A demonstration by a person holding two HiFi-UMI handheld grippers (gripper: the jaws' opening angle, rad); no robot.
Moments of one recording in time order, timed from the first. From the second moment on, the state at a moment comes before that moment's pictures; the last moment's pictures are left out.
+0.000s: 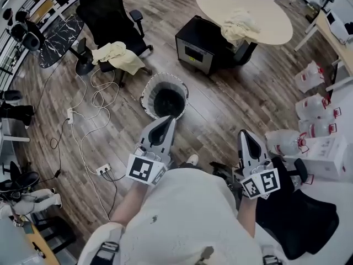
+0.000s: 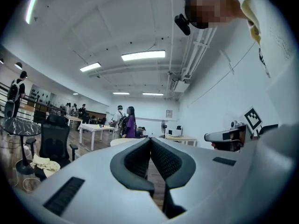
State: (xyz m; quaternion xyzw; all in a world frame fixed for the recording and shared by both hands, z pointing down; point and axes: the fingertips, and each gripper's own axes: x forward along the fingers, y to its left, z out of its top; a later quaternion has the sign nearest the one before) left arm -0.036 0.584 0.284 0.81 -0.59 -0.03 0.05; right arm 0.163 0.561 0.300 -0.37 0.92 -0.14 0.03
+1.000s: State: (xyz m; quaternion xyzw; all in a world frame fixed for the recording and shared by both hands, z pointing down) left arm 0.083 0.521 0.308 0.87 -0.49 -0.03 0.07; right arm 0.279 0.552 0.319 -0.48 0.87 -0.12 0.00
